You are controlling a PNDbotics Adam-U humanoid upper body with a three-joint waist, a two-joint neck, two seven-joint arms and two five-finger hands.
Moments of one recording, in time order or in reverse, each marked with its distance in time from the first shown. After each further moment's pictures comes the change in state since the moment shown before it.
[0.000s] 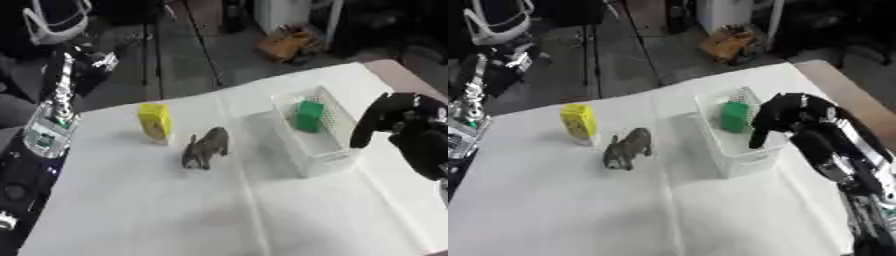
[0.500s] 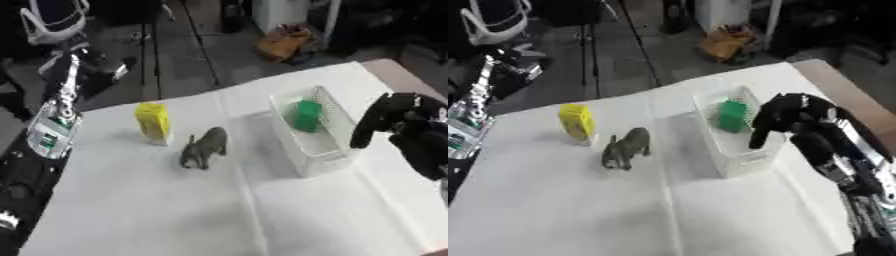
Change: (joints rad) left arm -0.017 -0.002 -0.016 0.019 -0.102 0.013 -0.067; right arm -0.002 0.000 0.000 0.000 0.000 -0.004 0.006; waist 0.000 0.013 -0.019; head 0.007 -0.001
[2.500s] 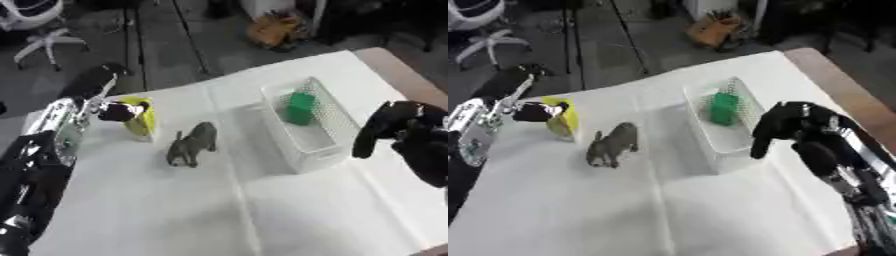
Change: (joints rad) left arm -0.018 -0.006 0.037 0.000 -0.585 -0.218 -0.279; right arm -0.027 0.009 0.006 0.000 0.016 -0.003 0.026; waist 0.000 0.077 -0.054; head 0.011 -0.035
